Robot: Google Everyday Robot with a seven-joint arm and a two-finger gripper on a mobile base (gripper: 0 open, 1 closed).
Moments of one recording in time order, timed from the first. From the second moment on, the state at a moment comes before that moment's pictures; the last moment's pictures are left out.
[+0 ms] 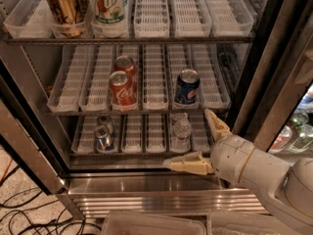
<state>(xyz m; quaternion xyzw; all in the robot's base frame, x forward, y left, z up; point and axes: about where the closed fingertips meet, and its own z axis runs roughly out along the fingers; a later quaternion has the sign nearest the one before) 0.466 -0.088 0.826 -0.37 0.66 0.20 0.62</state>
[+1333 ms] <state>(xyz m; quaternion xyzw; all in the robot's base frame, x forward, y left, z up) 0.494 -0.096 0.821 -0.27 0.68 0.13 0.67</state>
